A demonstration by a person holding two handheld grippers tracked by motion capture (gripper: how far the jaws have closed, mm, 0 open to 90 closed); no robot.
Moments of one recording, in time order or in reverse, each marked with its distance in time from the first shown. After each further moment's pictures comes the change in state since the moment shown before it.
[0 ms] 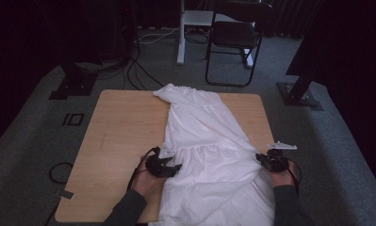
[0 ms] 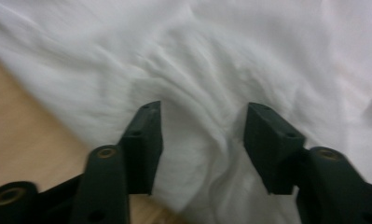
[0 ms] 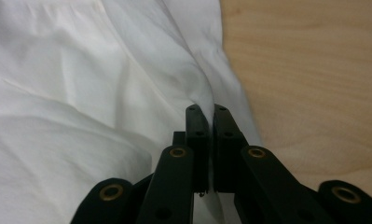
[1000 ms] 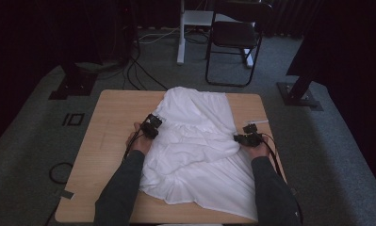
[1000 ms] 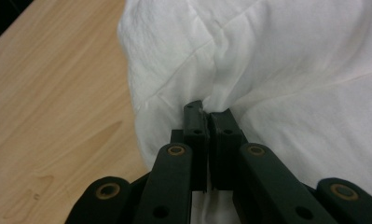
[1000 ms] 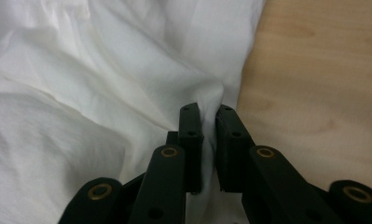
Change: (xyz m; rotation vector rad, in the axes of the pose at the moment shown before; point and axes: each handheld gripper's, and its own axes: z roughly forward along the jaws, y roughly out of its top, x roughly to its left) left arm 0.143 0.044 0.048 0.243 0.488 -0.044; right arm 0.018 0.086 0.088 0.075 0.099 0.005
